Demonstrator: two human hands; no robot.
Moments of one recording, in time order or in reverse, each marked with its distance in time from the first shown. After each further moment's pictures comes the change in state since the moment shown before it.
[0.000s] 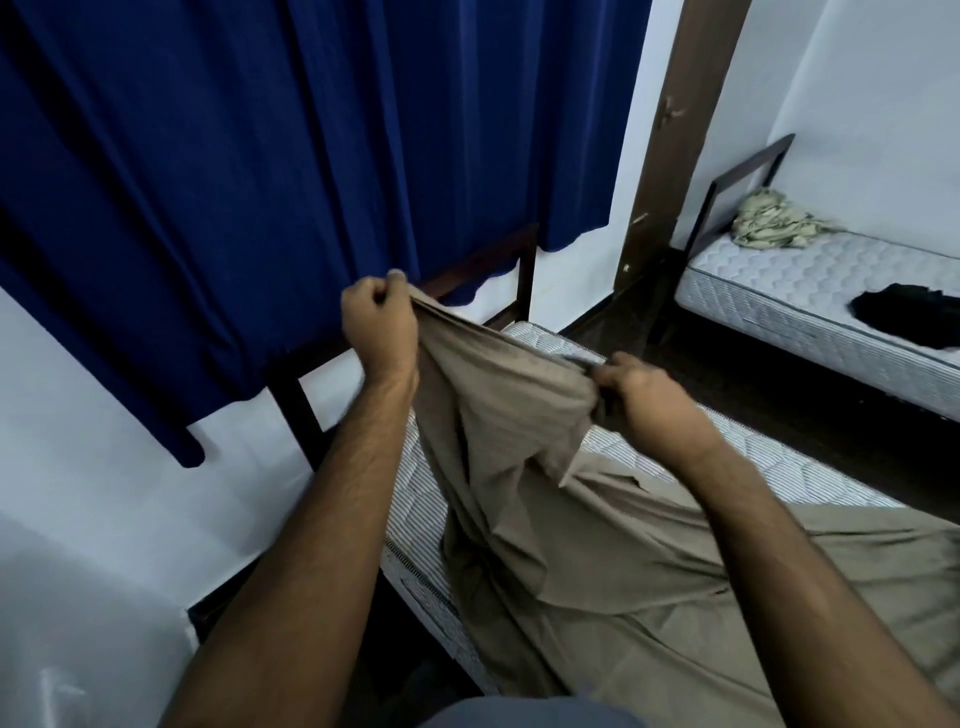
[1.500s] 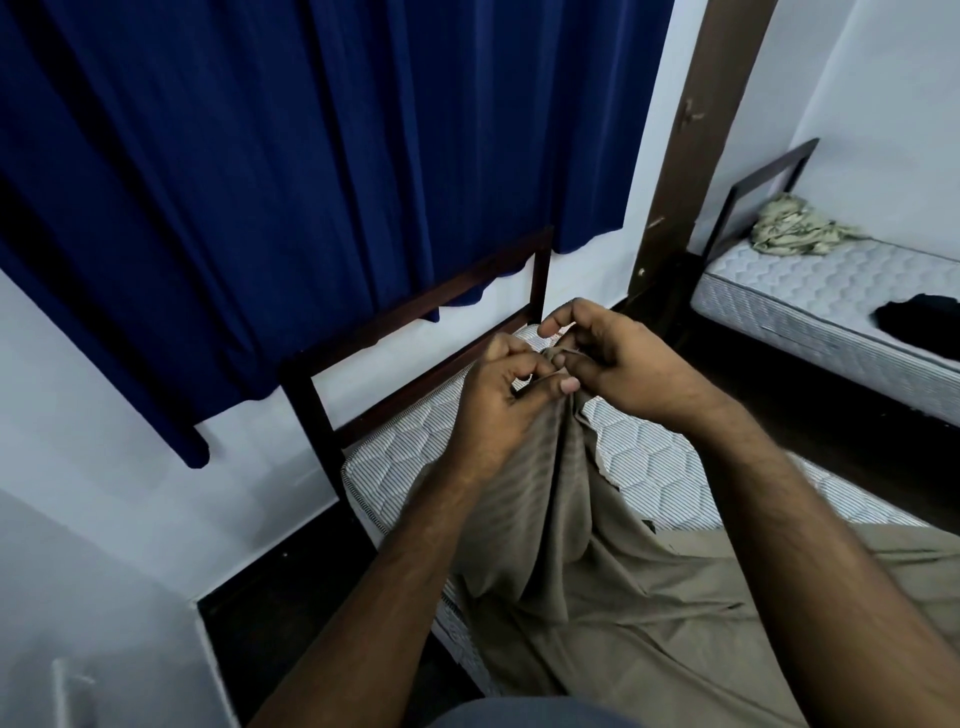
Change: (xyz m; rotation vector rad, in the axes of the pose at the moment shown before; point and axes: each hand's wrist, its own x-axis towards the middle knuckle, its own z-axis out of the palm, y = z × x) left_hand -0.110 0.007 -0.004 -0.120 -0.751 0.171; right_hand 0.040 -0.038 -0.031 0.656 -0.113 -0.048
